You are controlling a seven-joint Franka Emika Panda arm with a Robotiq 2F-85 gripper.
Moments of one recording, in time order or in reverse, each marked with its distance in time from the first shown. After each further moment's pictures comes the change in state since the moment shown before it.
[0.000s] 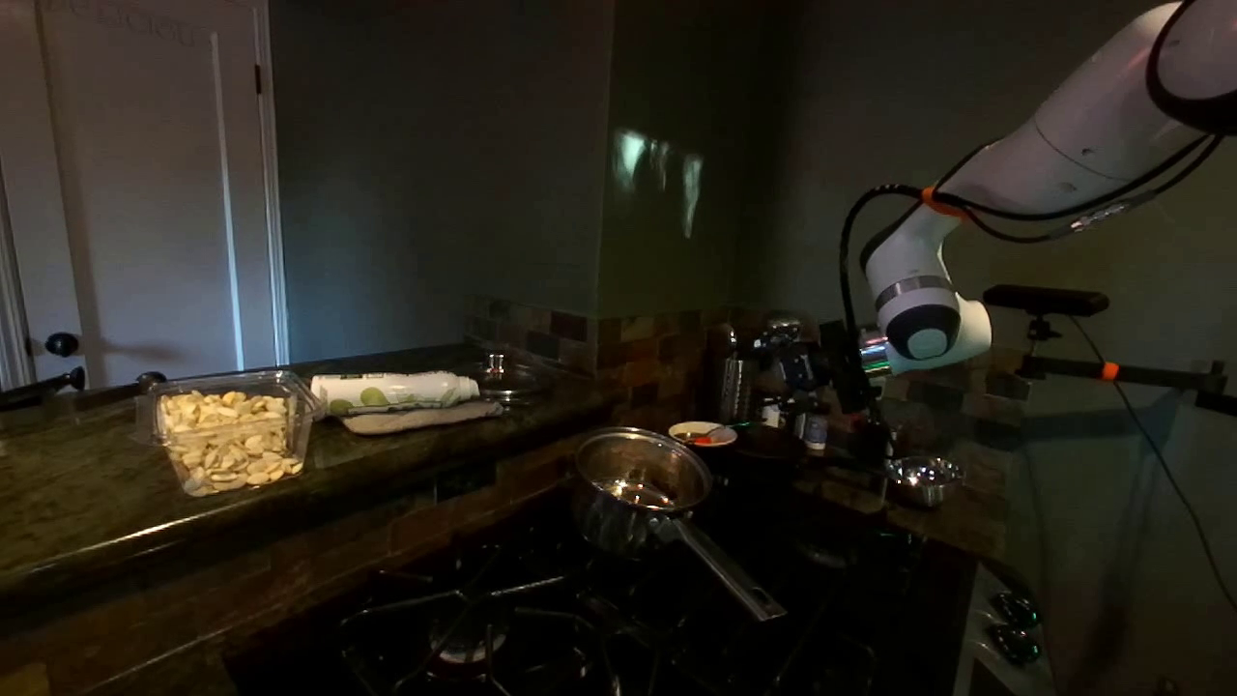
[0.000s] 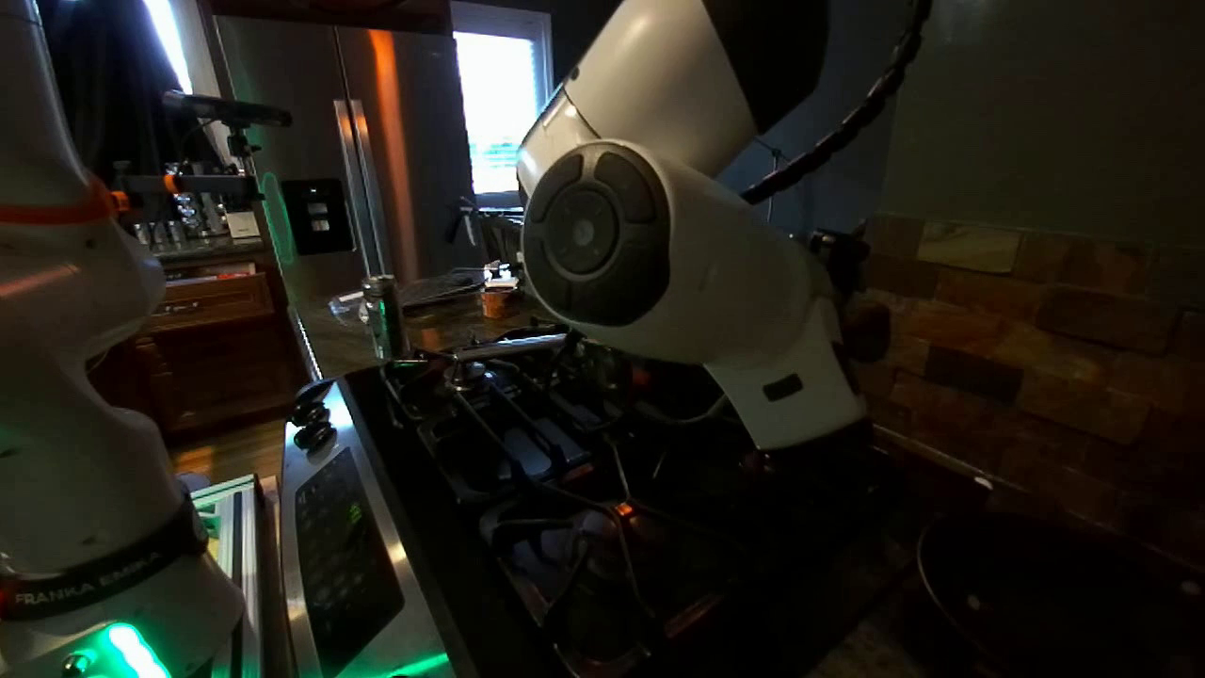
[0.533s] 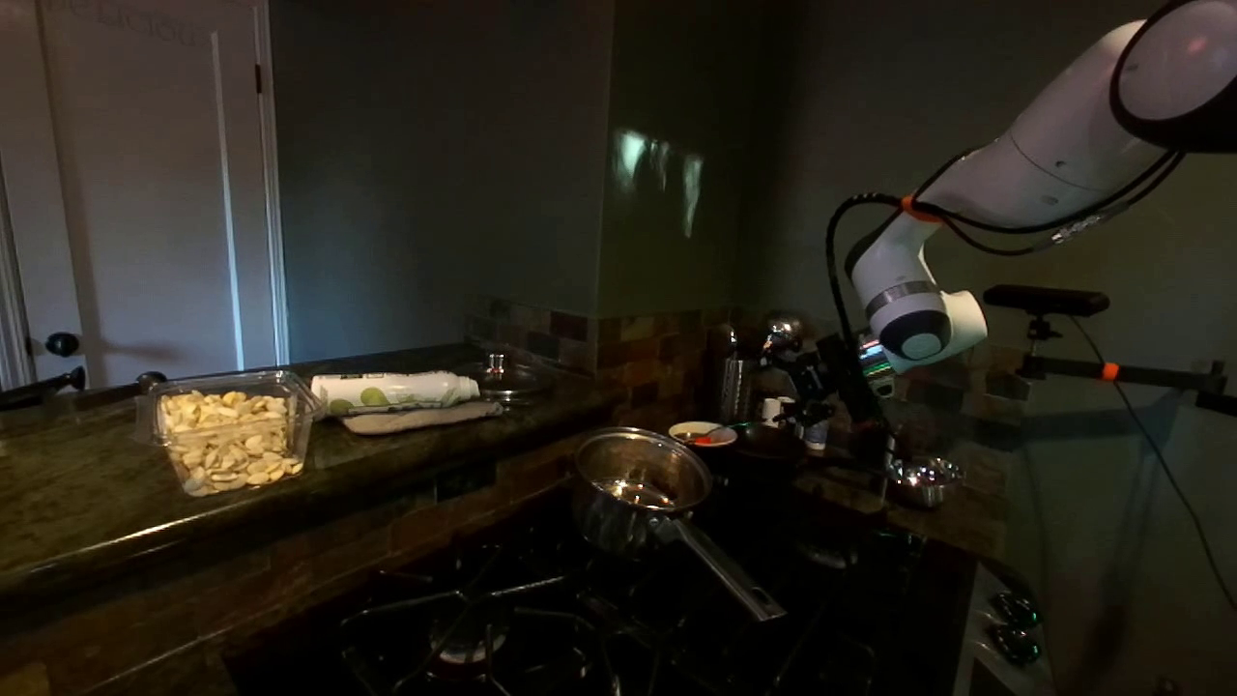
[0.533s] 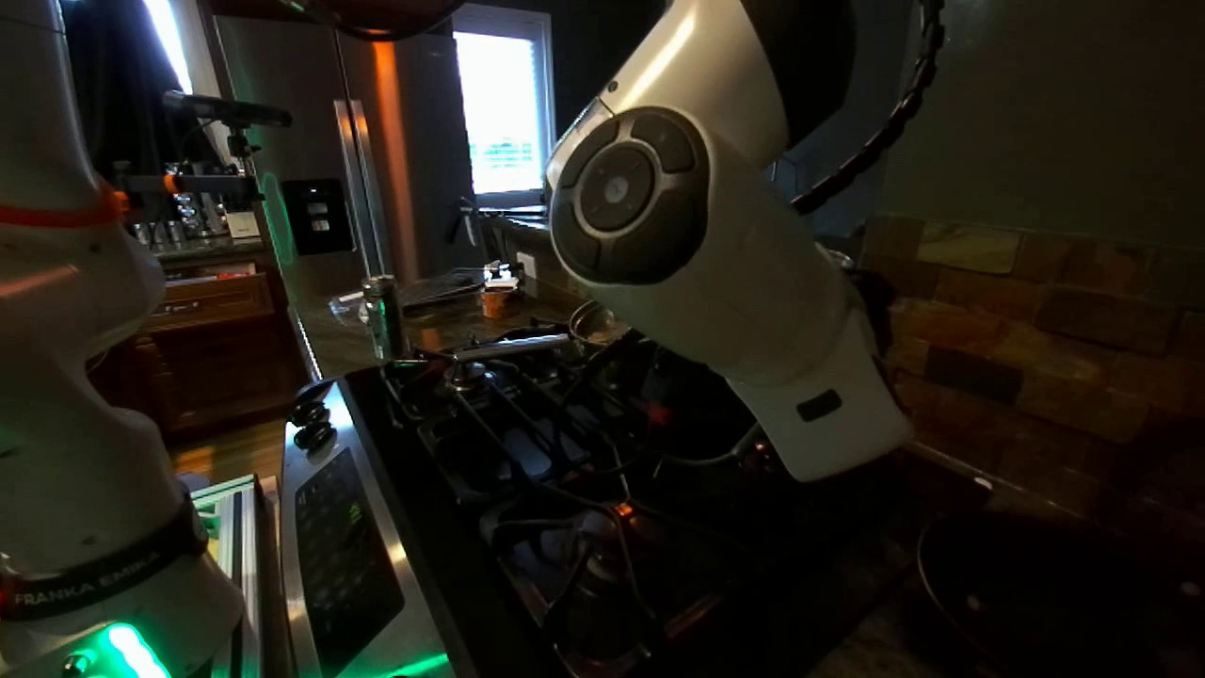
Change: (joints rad) arm 0.004 0.057 -0.005 0.051 -0.112 0.148 -0.005
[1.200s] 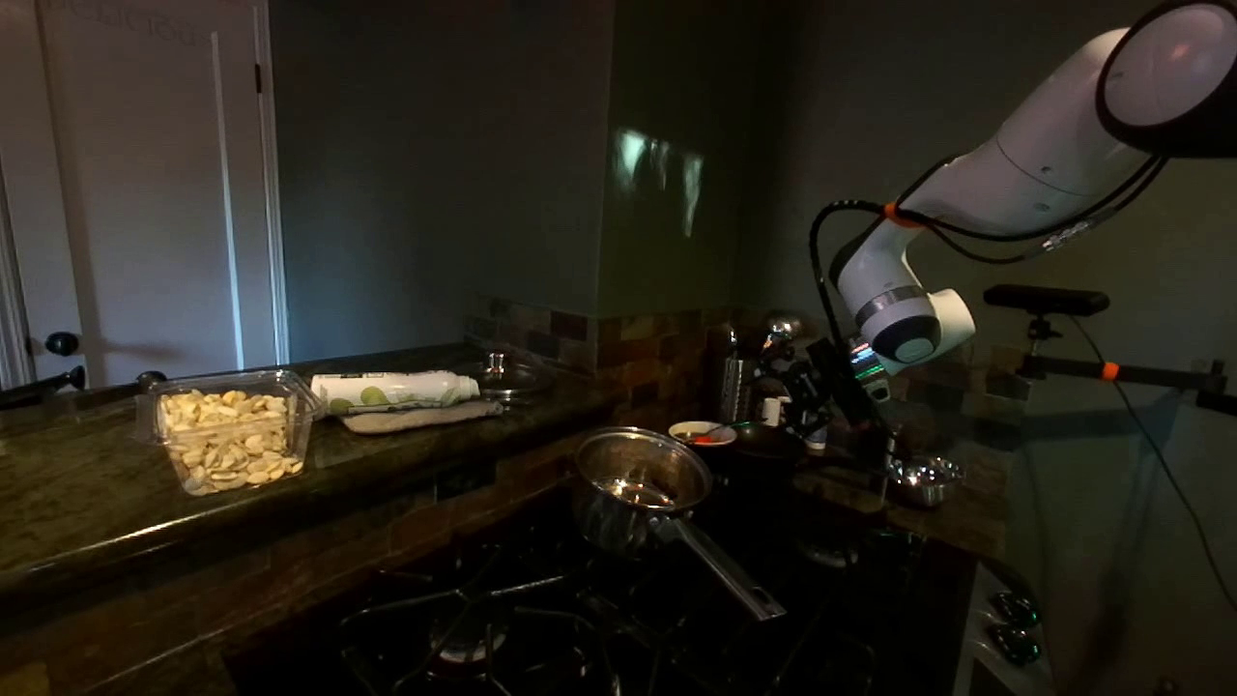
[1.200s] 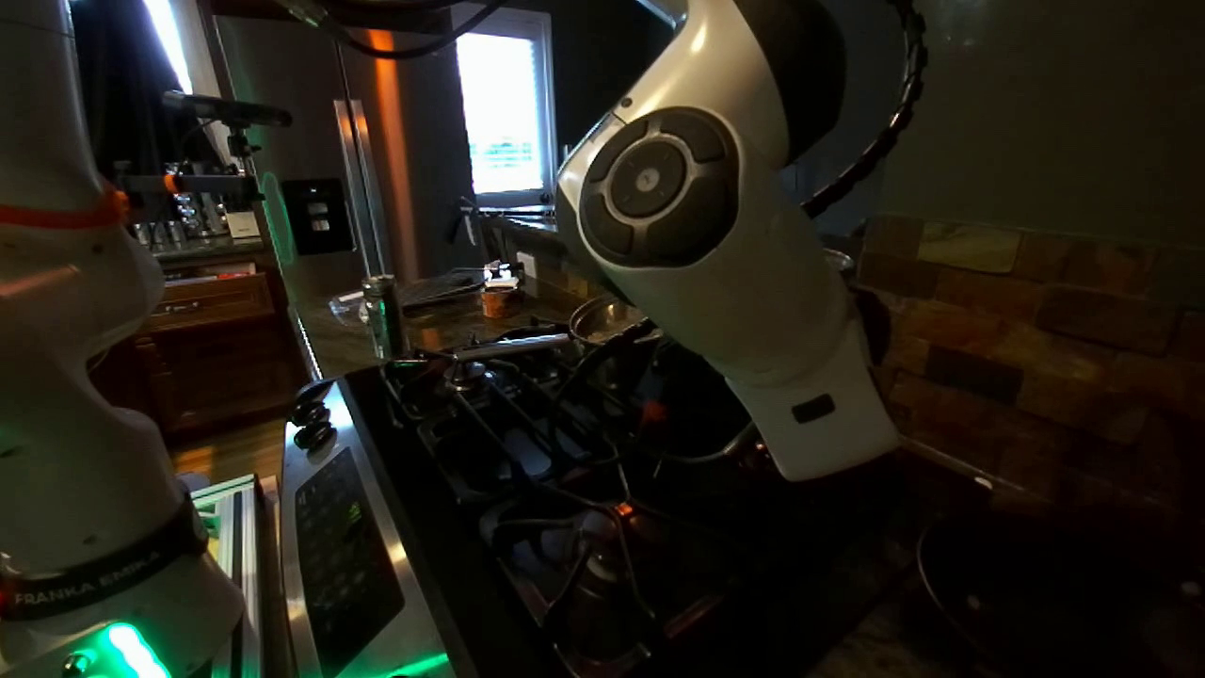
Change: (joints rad) arm 0.008 0.024 0.018 0.008 -0.087 0.031 0.117
